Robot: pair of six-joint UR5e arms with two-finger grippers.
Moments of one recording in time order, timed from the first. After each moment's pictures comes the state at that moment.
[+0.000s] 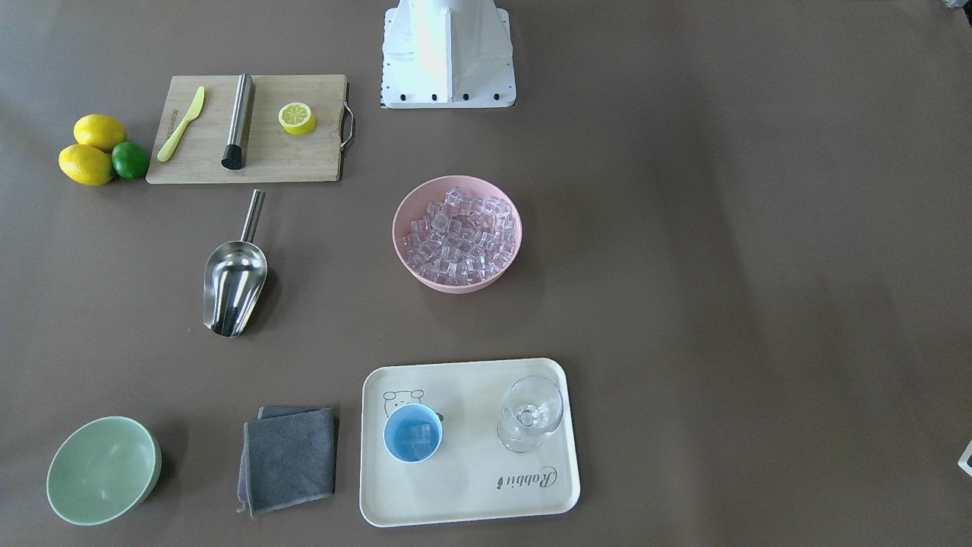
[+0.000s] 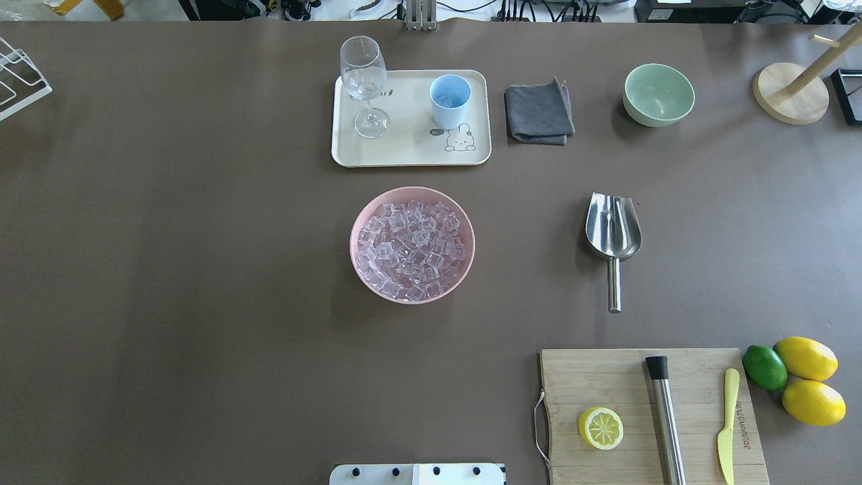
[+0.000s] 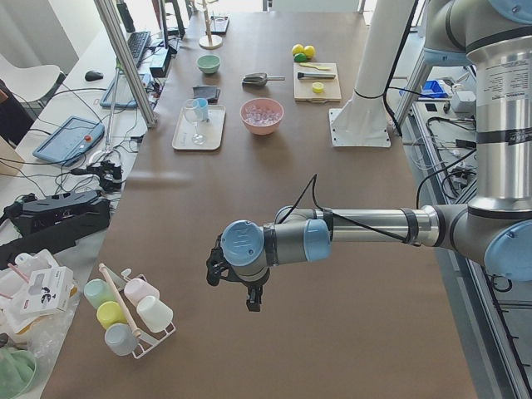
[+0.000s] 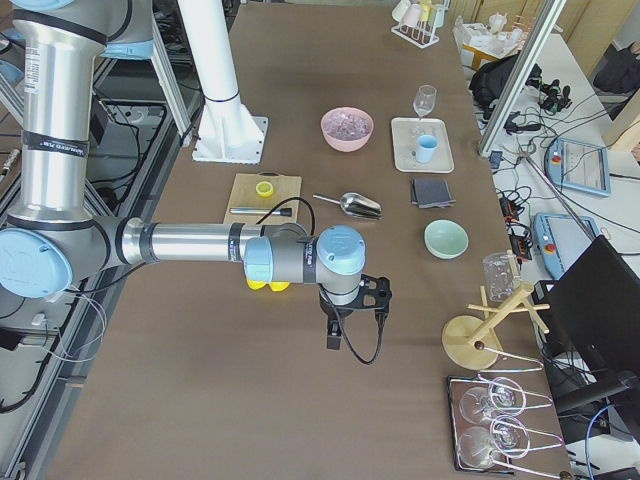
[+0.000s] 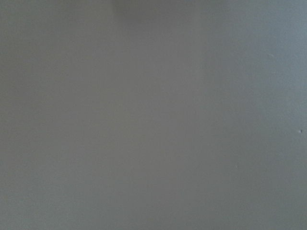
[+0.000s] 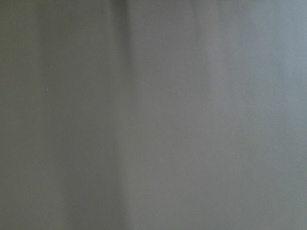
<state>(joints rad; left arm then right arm) -1.64 -1.44 -1.68 -1.45 -2.46 0.20 1.57 -1.72 1.75 -1.57 2.32 0.10</state>
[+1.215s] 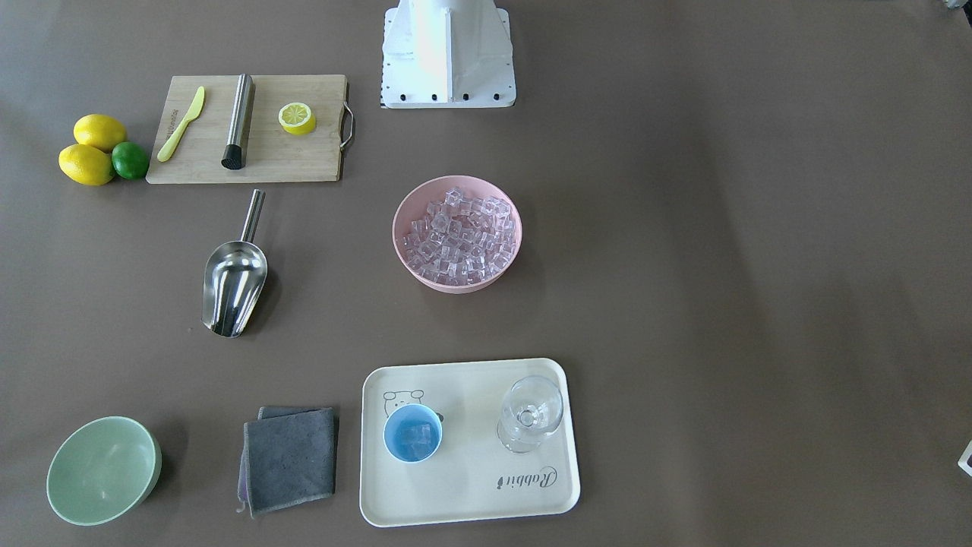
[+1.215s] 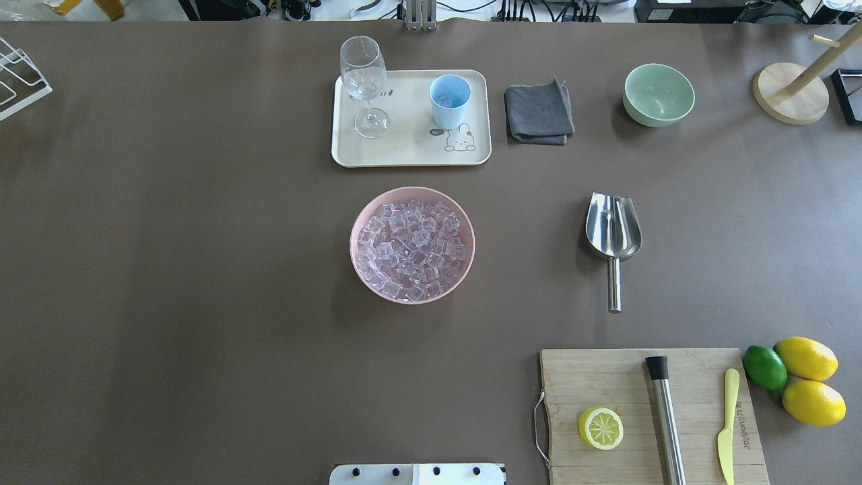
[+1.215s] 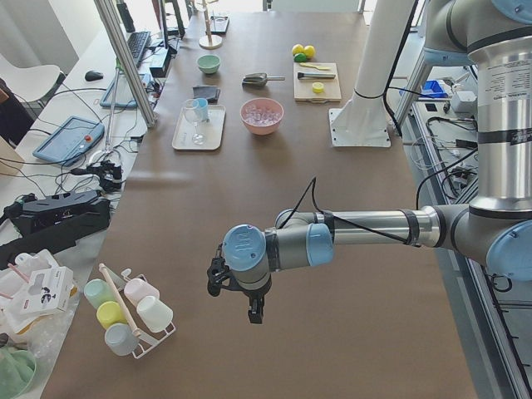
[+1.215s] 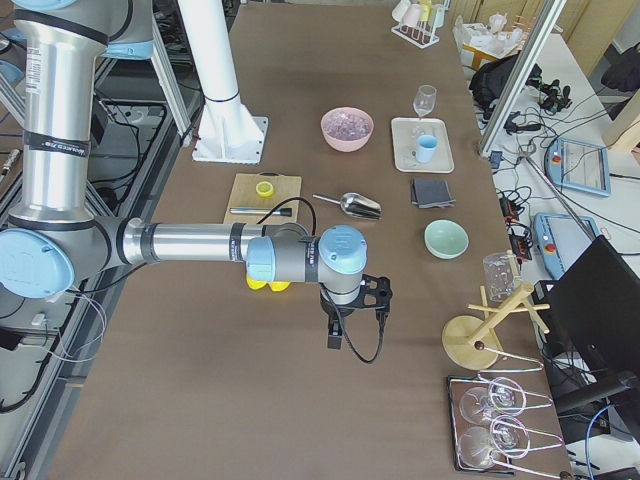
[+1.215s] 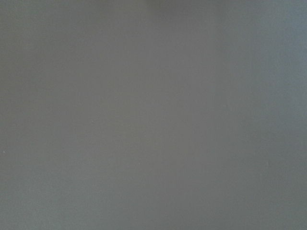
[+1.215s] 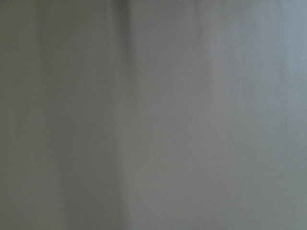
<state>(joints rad) -1.65 -1.44 -1.67 -1.44 -2.38 0.20 1.56 -1.71 1.75 -1.57 2.32 0.10</state>
